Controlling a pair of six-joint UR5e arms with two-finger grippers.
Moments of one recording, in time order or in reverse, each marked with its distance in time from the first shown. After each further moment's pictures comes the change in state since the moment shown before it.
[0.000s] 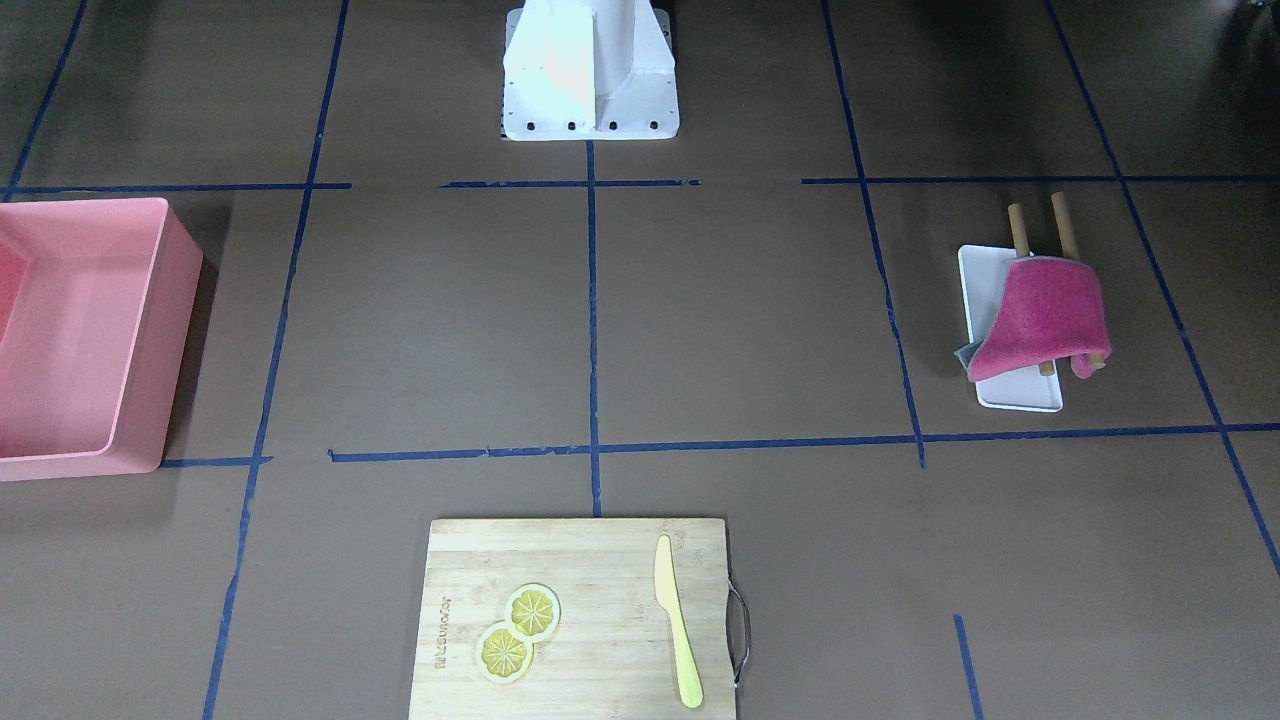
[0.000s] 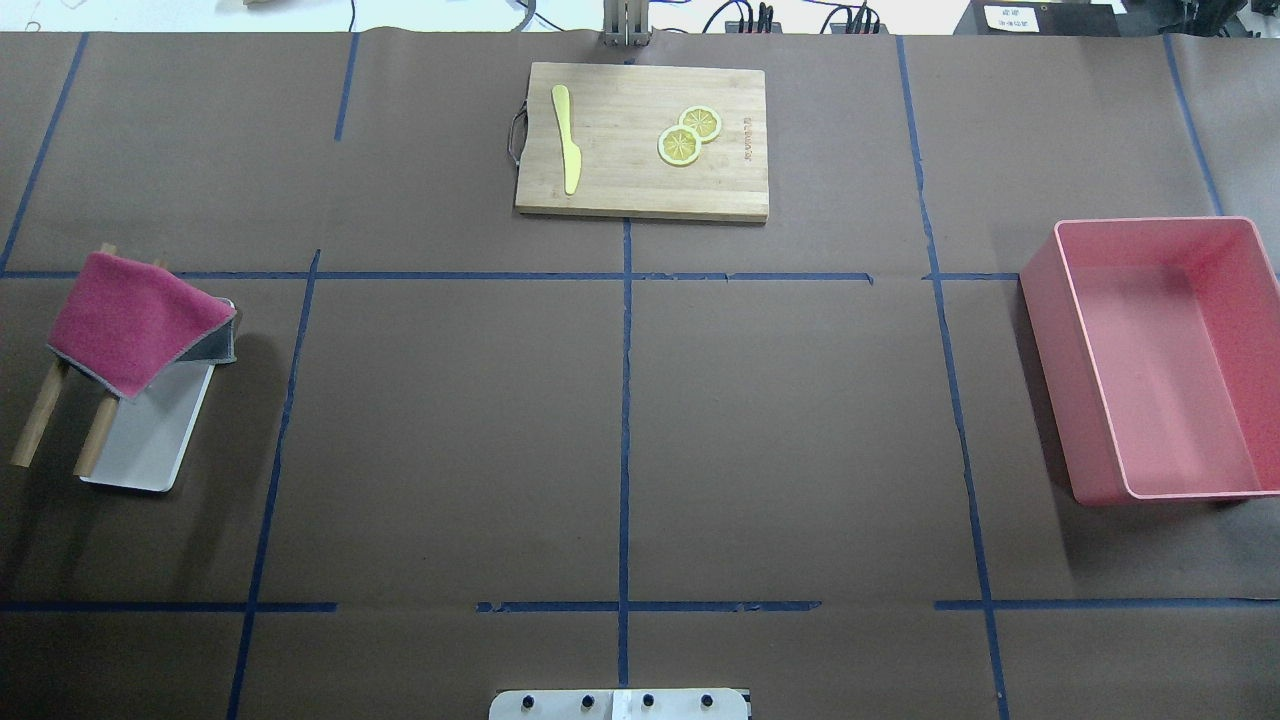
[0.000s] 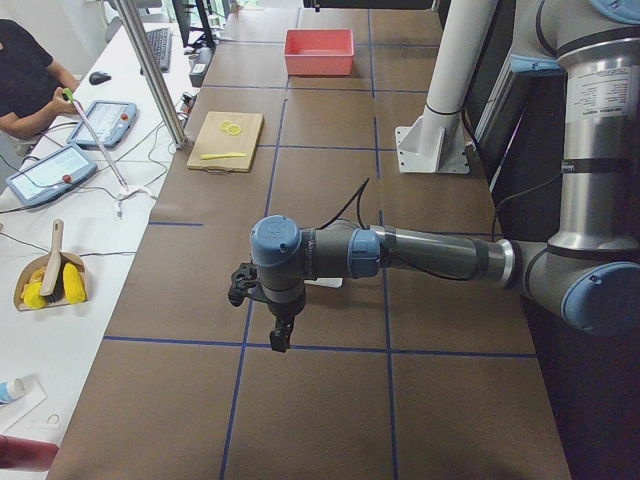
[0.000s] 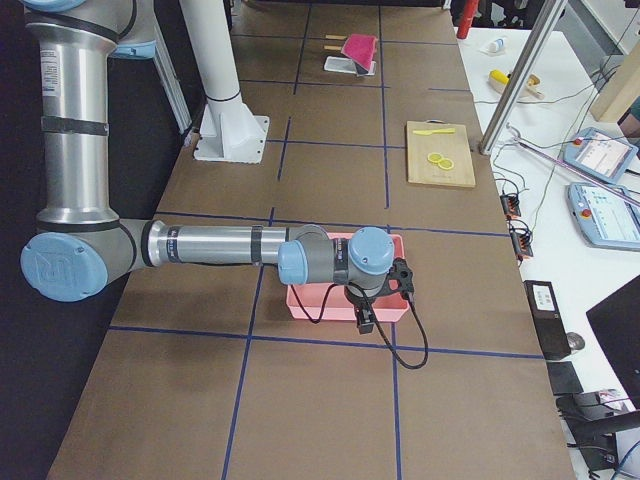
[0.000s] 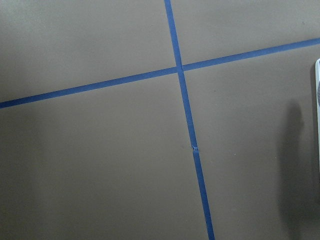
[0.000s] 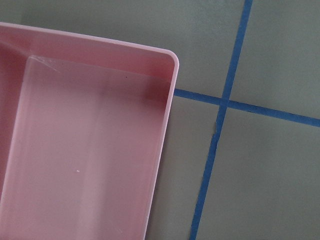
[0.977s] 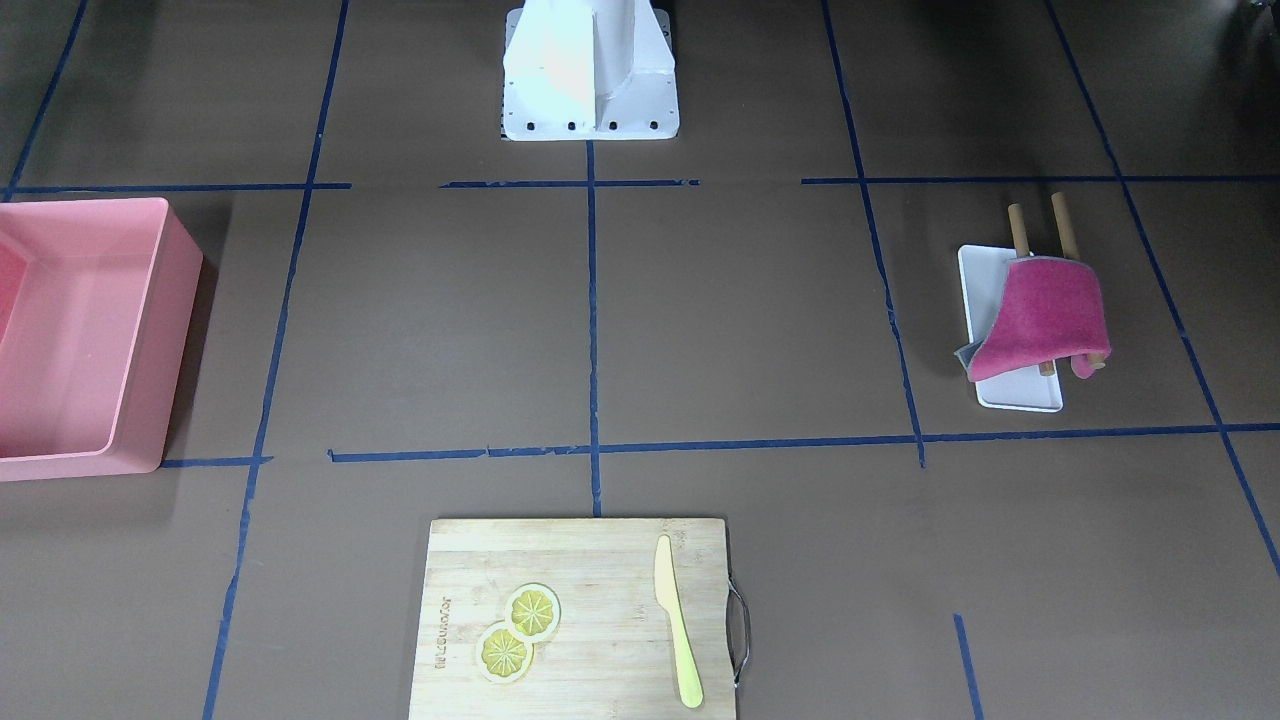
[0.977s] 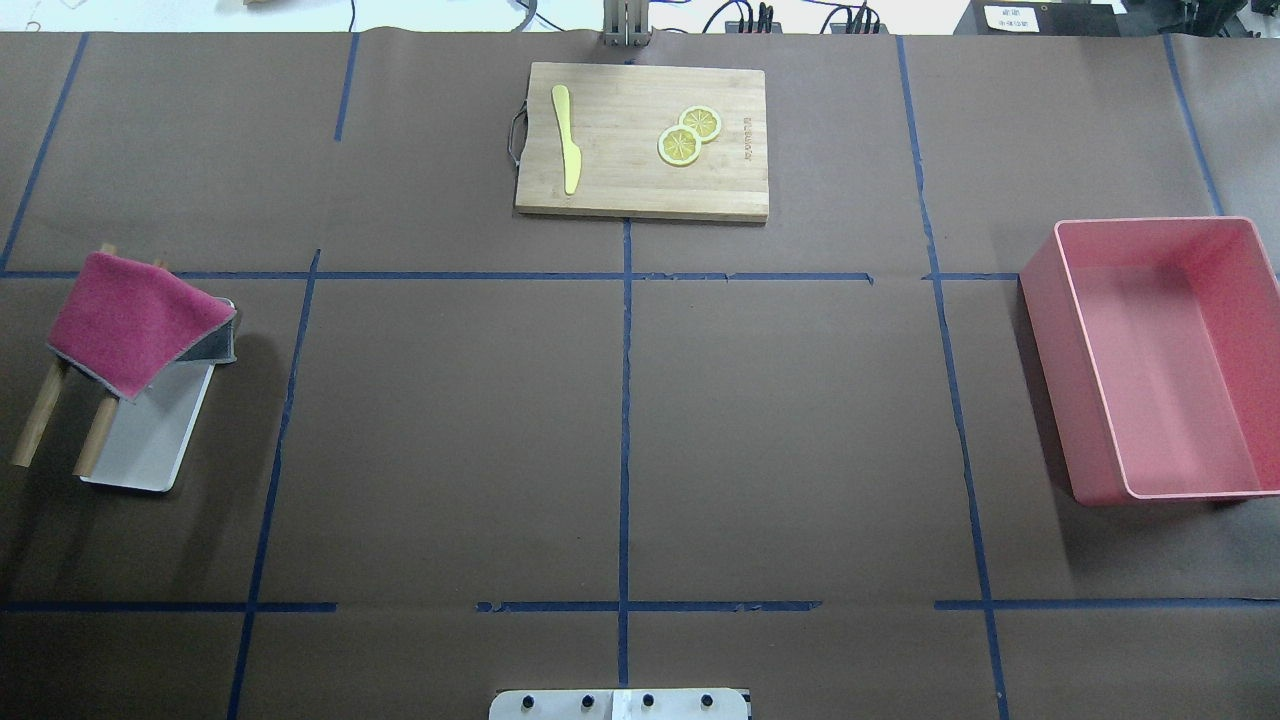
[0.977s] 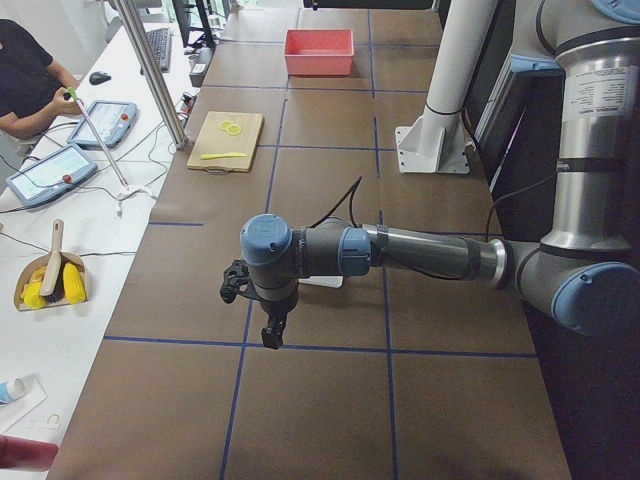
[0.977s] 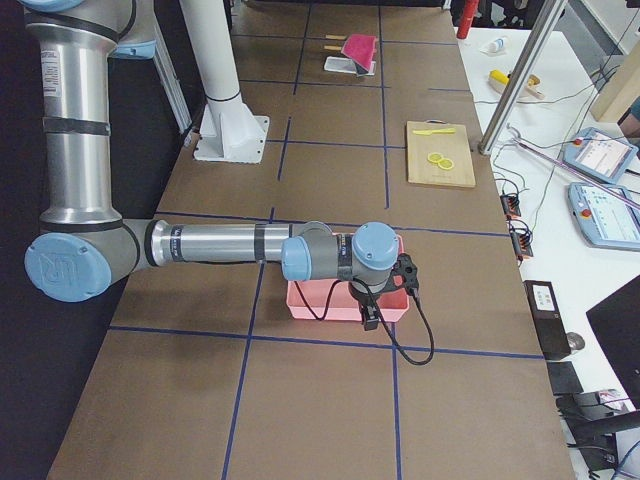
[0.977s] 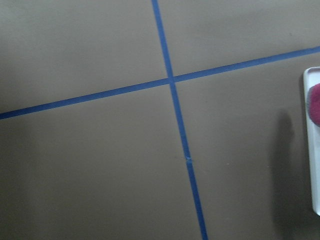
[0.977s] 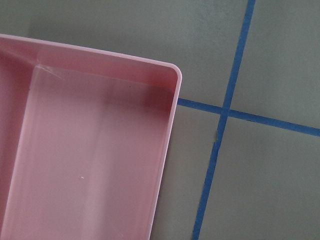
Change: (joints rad) left arm -0.005 -0.038 0.025 0.011 -0.004 0.014; right arm 0.009 0.020 0.005 -0.011 0.002 -0.003
